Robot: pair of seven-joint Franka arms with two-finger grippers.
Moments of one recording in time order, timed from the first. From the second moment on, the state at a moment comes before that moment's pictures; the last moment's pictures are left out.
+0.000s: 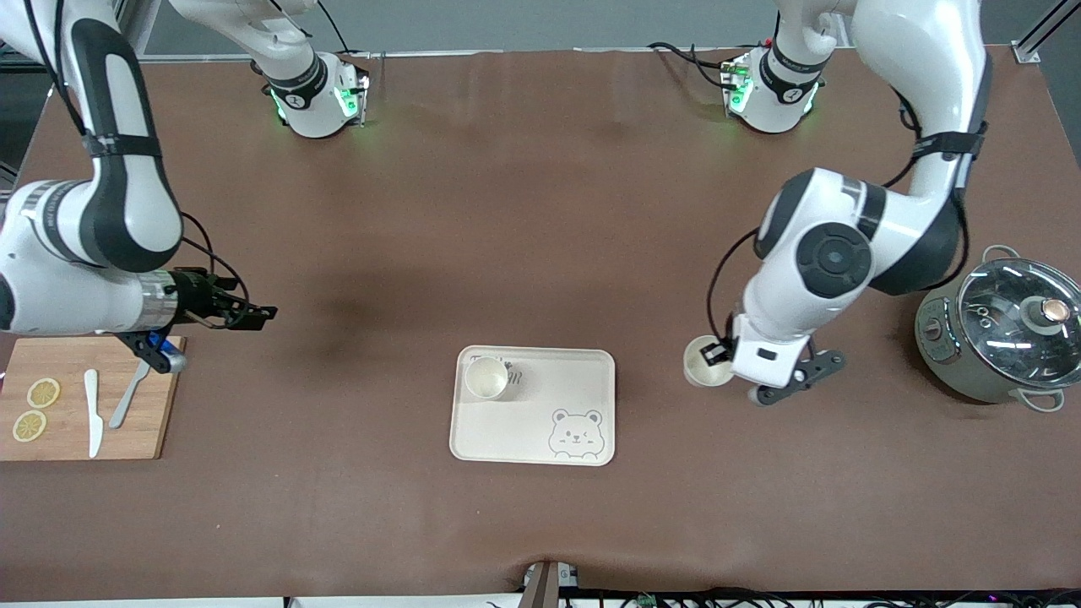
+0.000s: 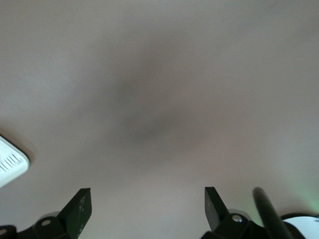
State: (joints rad) left arm -0.16 0.46 -0.21 -1.52 0.10 1.94 -0.80; right arm 0.14 0.32 -0.15 -1.77 0.30 1.76 0.54
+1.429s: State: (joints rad) left arm 0.16 0.33 -0.23 -2.15 0.10 2.38 -0.57; right arm 0.57 0.61 -0.14 -1.55 0.41 2.15 1.42
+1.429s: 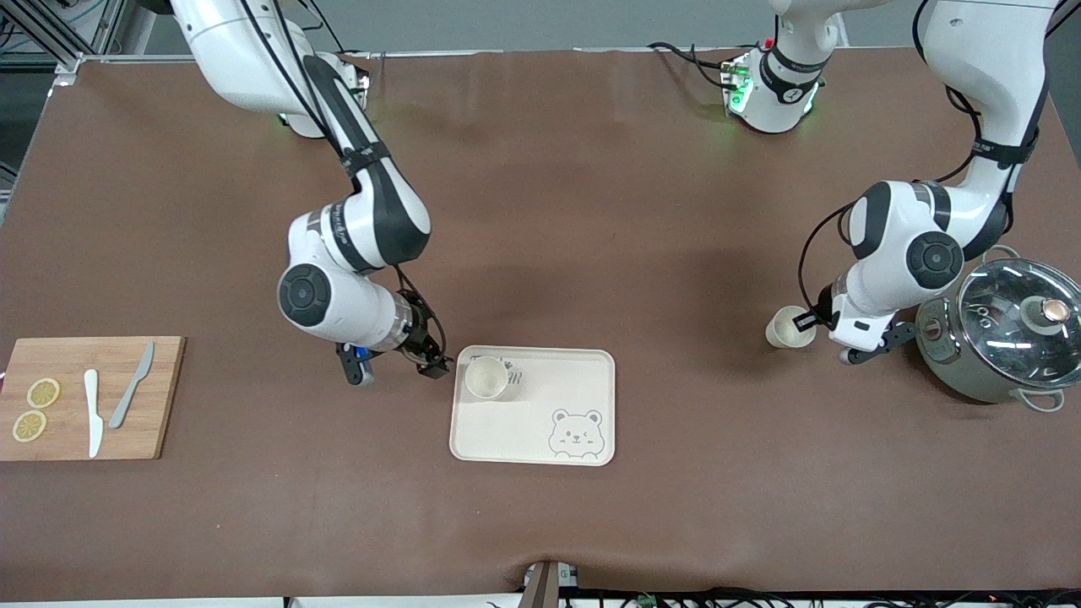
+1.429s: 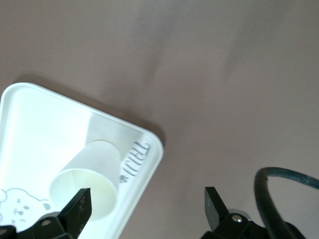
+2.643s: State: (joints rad) left arm 0.17 0.14 -0.28 -1.89 0.10 1.99 -0.48; right arm 0.64 0.75 -0.12 -1.49 0.45 2.33 1.52
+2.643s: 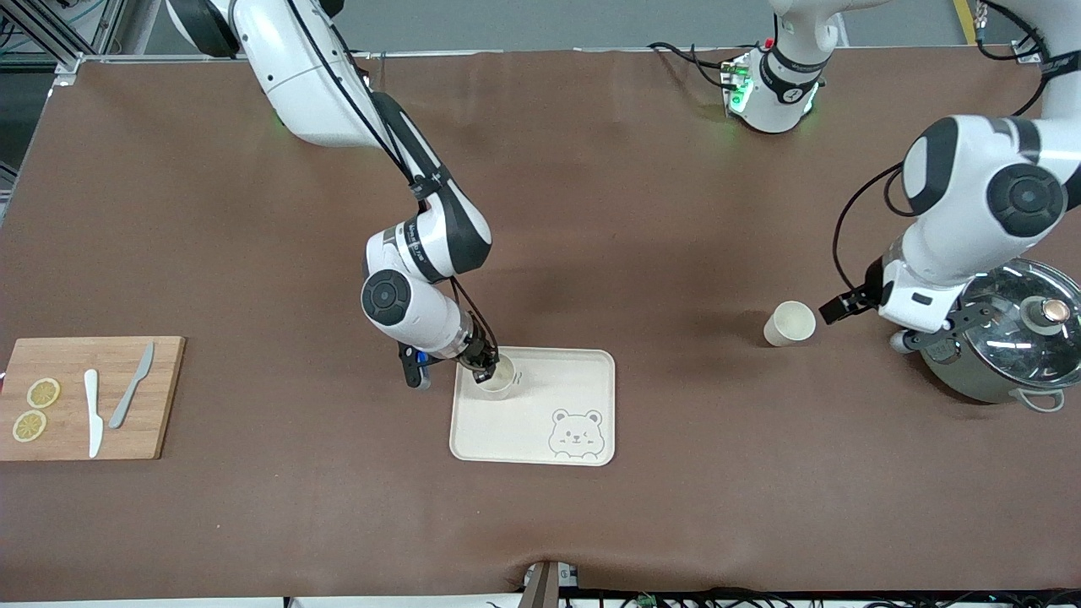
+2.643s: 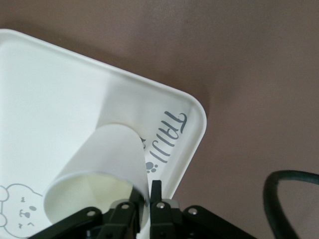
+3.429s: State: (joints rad) left arm 0.18 0.13 -0.28 -1.54 0.10 1.63 -0.33; right arm 0.53 0.66 -0.16 -1.41 0.44 1.84 1.20
